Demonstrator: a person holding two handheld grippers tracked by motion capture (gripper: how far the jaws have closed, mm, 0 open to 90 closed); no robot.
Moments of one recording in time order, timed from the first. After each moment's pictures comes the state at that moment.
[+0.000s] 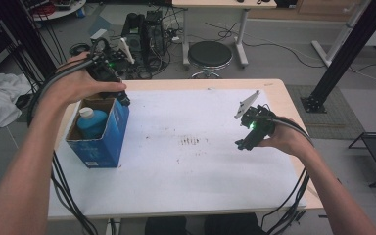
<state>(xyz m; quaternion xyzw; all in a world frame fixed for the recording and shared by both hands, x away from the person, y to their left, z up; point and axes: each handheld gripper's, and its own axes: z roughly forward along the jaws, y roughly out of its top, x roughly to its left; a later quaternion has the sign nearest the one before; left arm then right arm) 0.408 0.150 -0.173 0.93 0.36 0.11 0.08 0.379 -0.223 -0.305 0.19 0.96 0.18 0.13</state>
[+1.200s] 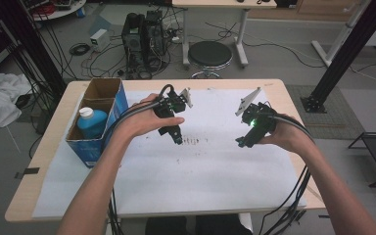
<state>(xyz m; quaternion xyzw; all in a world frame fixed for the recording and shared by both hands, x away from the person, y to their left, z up) 0.400 0.038 -0.284 0.96 0.25 0.01 0.09 0.383 -0.225 -0.298 0.20 0.96 0.17 0.13</state>
